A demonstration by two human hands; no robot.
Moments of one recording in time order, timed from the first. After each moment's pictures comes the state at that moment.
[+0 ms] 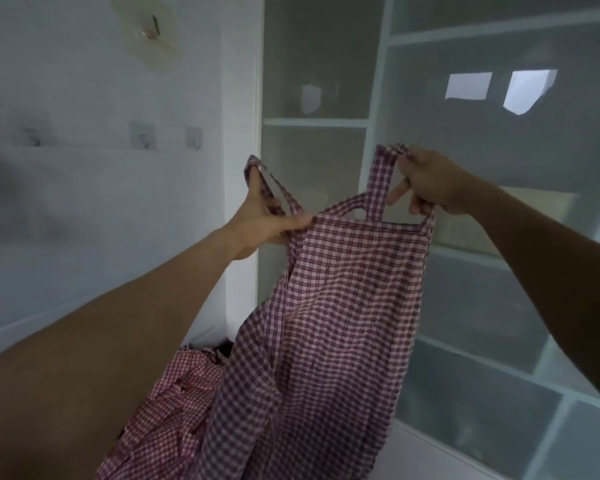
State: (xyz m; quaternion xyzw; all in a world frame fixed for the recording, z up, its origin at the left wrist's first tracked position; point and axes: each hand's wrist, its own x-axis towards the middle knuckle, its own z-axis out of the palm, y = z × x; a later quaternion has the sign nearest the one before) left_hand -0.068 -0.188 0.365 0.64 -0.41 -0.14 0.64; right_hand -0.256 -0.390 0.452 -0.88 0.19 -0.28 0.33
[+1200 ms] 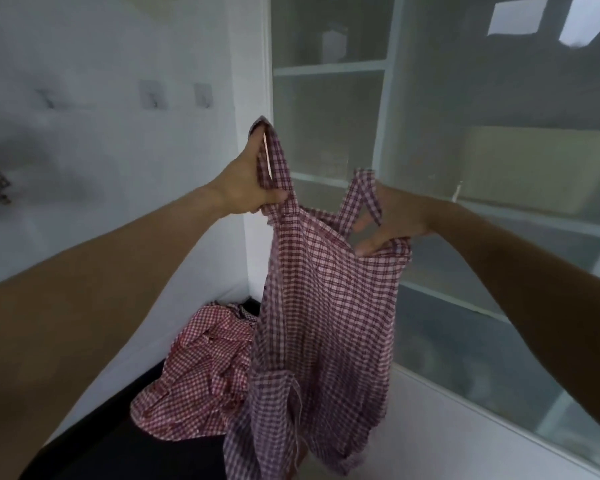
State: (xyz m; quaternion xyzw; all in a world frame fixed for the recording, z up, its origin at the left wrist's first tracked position) left_hand -0.077 -0.148 0.368 0.79 -0.45 0.01 0.42; right_hand -0.236 -0.385 0.352 -0.97 0.09 -0.04 0.21
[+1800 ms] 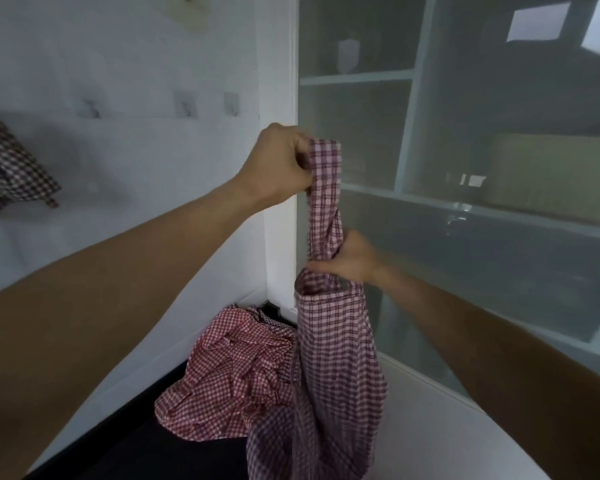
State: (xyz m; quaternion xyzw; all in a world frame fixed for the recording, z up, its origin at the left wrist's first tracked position) left_hand -0.097 -0.131 0.390 0.69 -0.54 0.21 0.44; right_hand -0.178 -0.290 0.277 -0.91 0.04 -0.15 0.39
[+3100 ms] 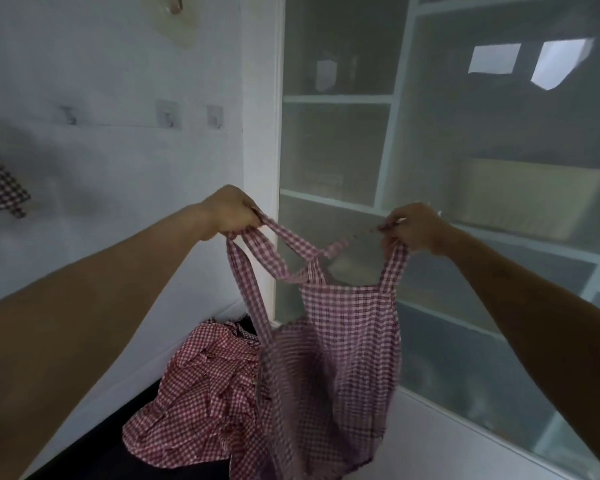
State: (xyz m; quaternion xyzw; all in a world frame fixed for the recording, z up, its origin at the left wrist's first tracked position) left_hand -0.044 -0.107 0.365 0.86 -0.33 -0.09 0.38; right_hand -0.220 -0.390 0.346 -0.90 0.25 -0.21 0.29
